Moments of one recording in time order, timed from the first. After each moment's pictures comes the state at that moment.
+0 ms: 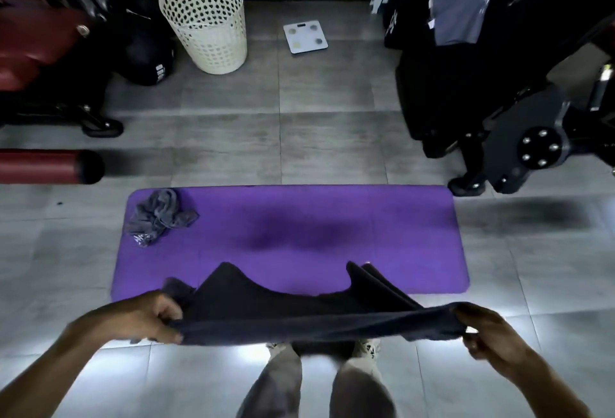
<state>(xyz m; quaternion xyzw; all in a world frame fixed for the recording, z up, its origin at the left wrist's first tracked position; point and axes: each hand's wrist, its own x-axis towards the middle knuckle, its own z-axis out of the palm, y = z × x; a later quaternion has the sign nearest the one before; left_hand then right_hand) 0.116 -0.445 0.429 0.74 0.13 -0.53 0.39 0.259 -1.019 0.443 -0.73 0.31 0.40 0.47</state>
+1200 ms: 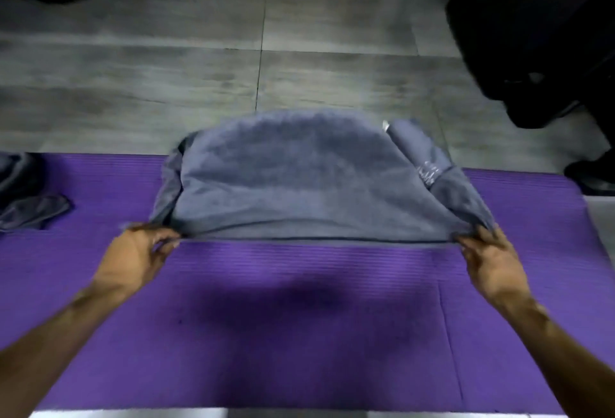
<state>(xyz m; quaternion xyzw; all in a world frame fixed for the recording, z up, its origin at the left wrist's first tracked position) 0.299 -0.467 -0.246 0.98 0.12 0.03 0.18 0.515 -1.026 -0.276 -0.99 -0.16 0.03 0.06</state>
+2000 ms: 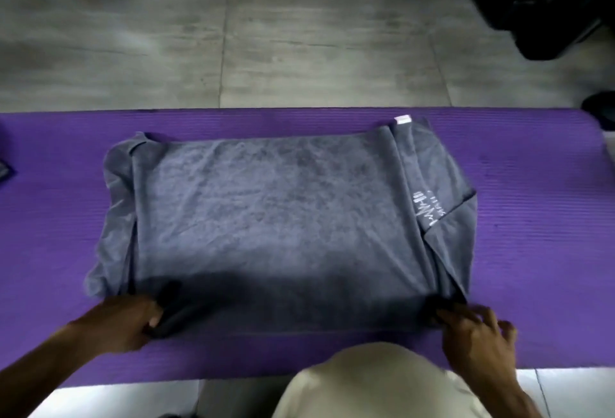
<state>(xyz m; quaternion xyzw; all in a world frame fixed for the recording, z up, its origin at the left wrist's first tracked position) 0.197 -0.515 -0.367 0.93 -0.02 -0.37 0.08 0.325 -1.084 -0.384 -0.99 -0.12 0.06 -0.01</state>
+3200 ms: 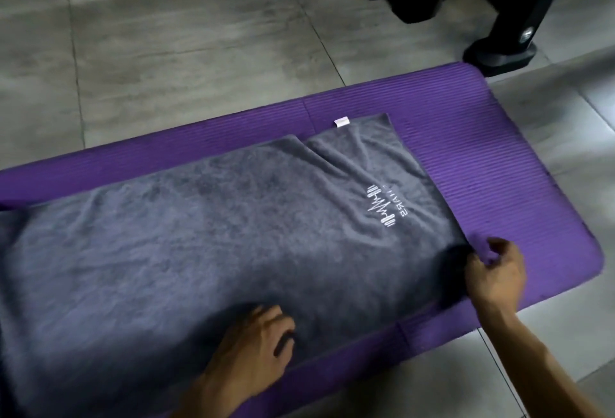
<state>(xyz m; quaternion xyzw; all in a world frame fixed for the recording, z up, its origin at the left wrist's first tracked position) 0.312 -0.810 -0.393 0.95 -0.15 -0.21 0.20 0.402 -1.192 -0.396 -0.88 0.38 -0.07 0.29</state>
